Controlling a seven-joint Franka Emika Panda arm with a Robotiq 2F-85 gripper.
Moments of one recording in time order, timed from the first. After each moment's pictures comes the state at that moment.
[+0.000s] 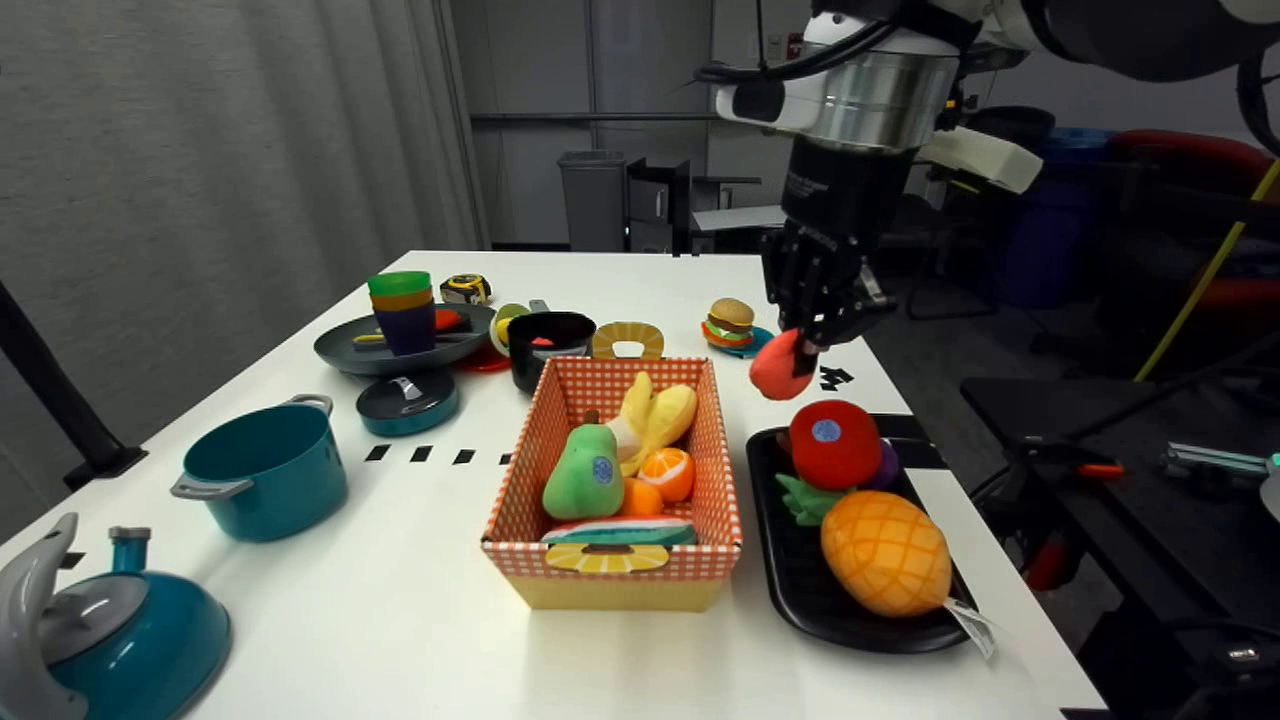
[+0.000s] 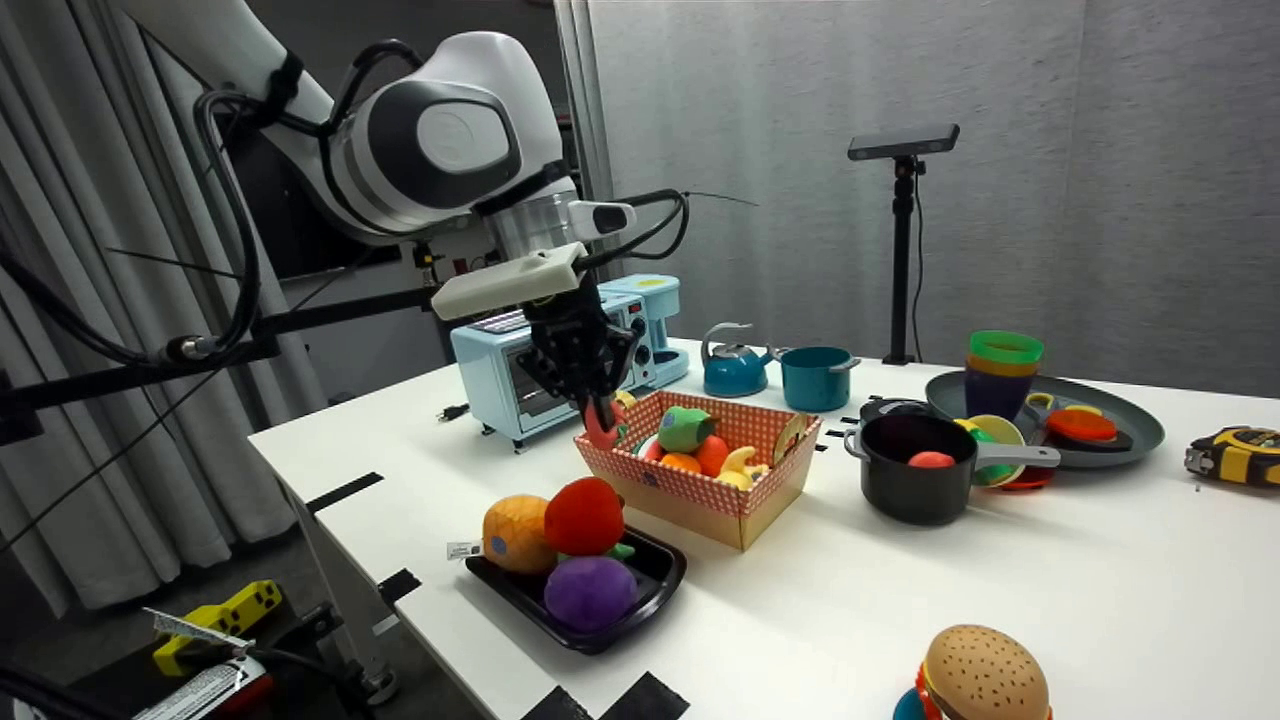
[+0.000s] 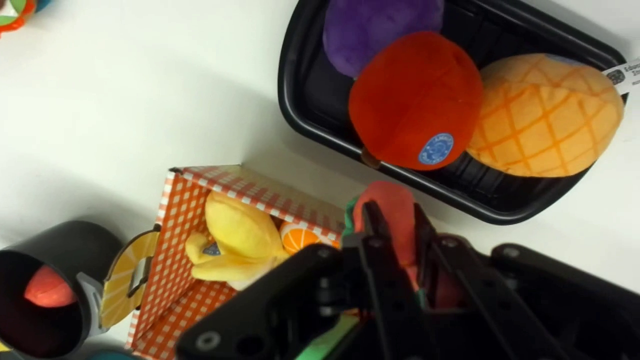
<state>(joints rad) -0.07 -0.04 0.00 -2.52 -0.17 2.57 -0.38</state>
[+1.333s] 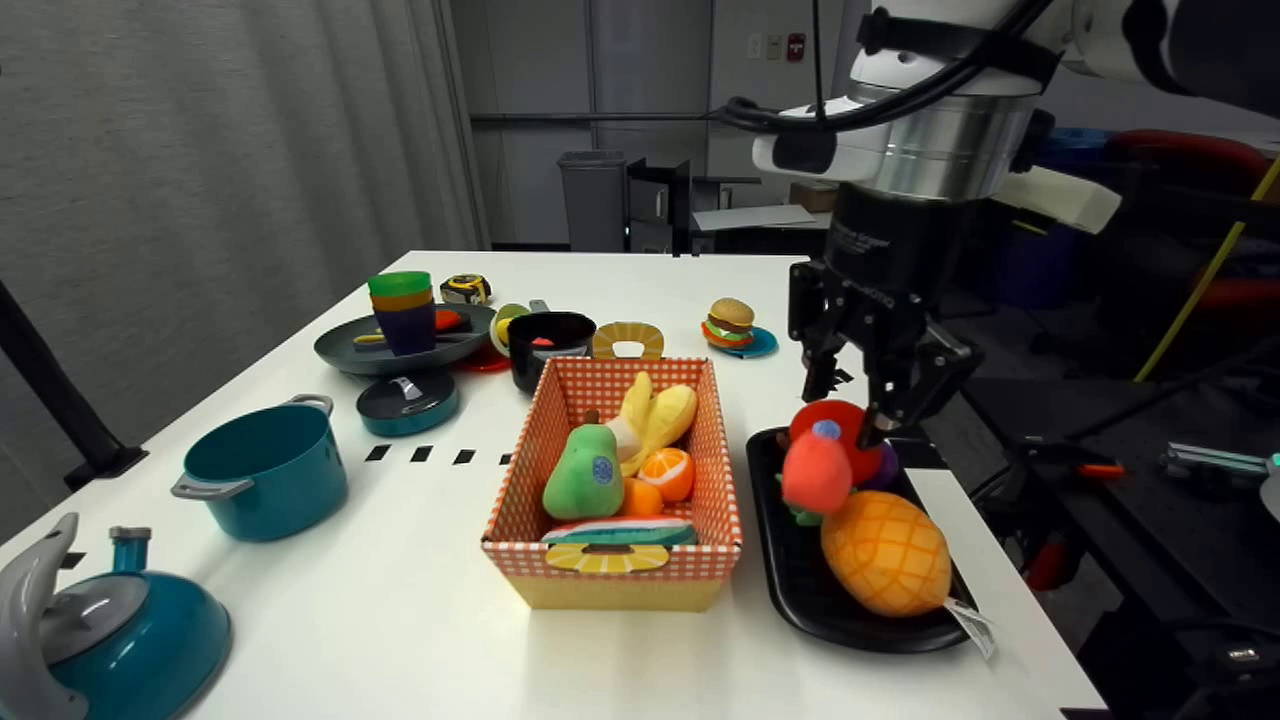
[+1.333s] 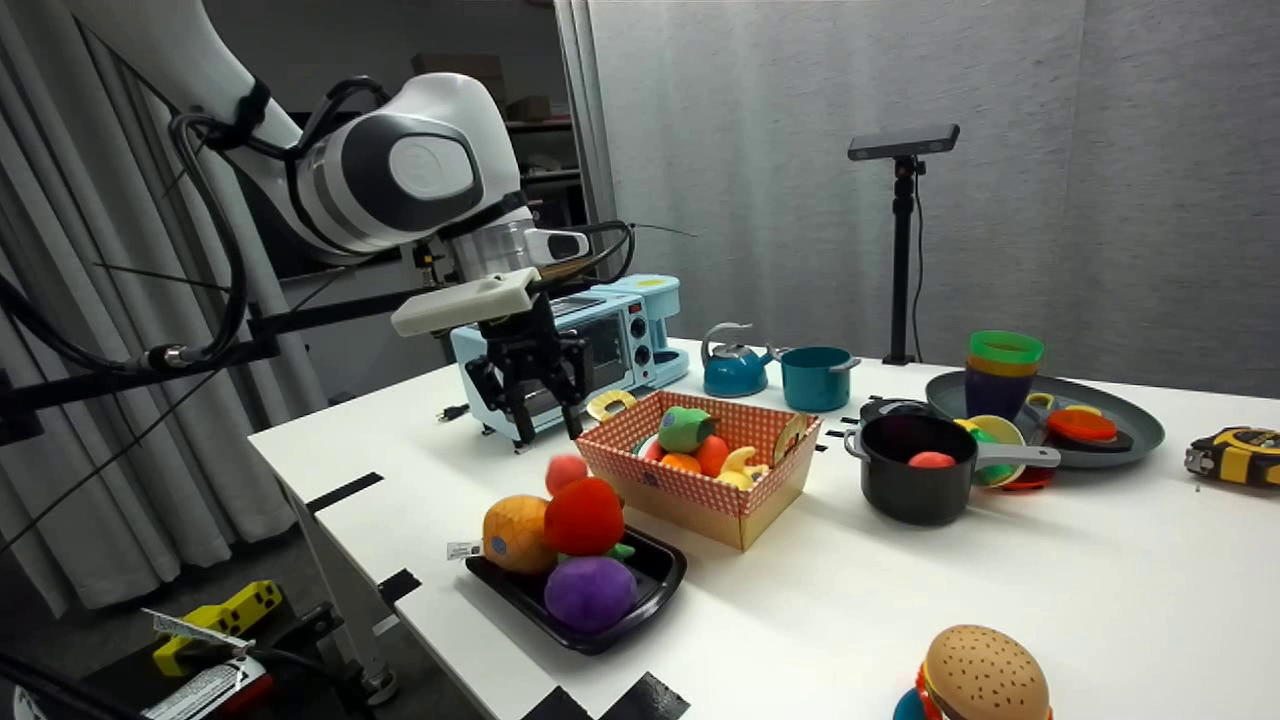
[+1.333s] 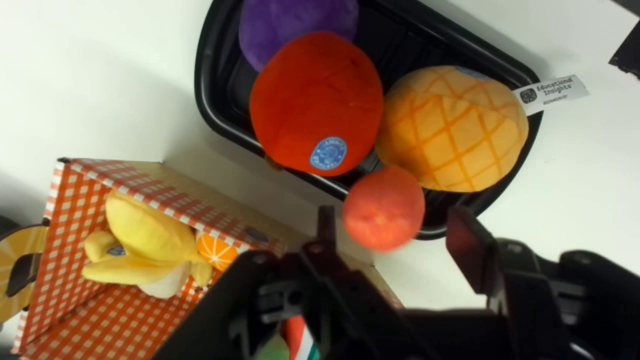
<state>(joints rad) 0.02 -0.05 0.03 -2.57 -0.17 2.57 -0.33</state>
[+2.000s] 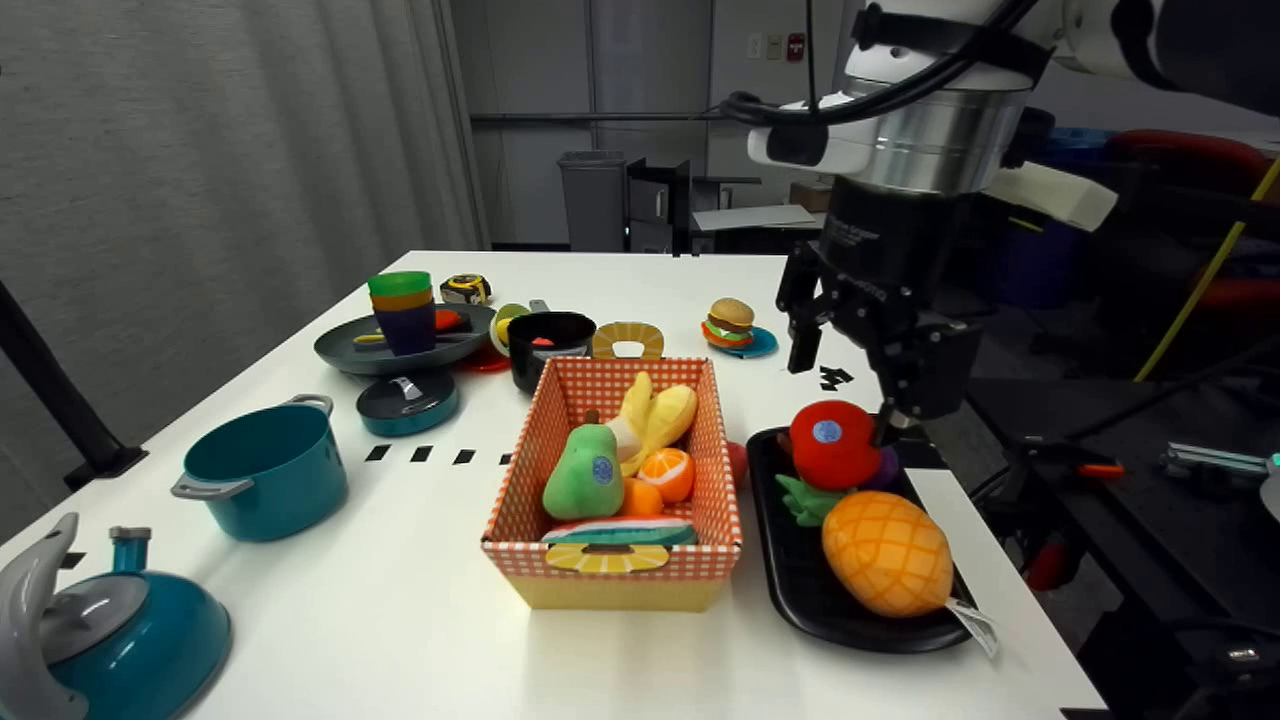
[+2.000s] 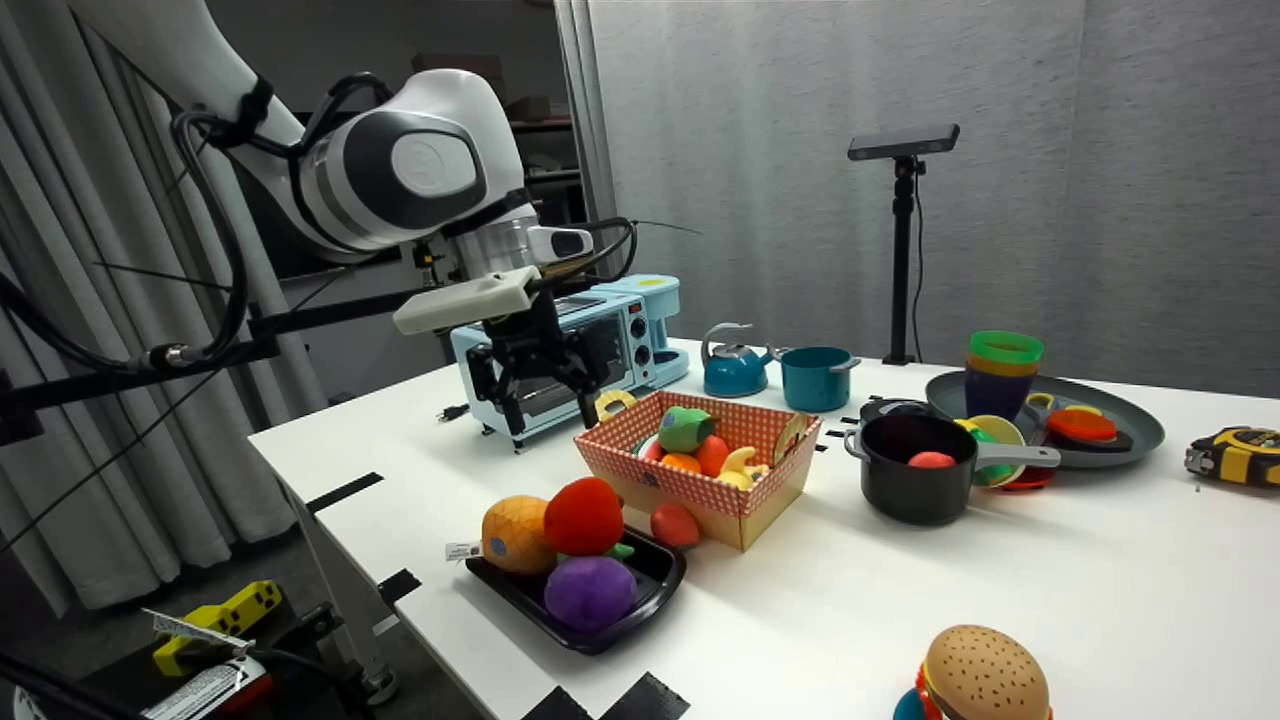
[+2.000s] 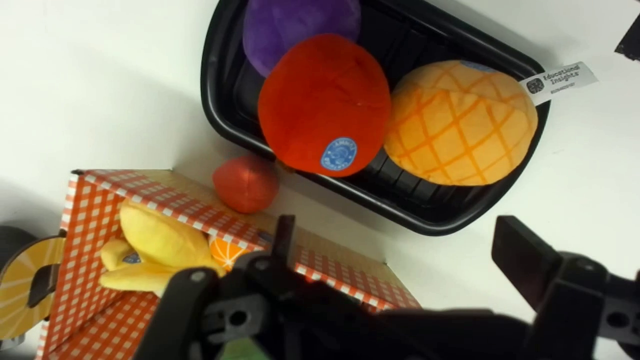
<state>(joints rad) 0.02 -0.05 0.02 -2.56 -0.17 2.57 -0.29</state>
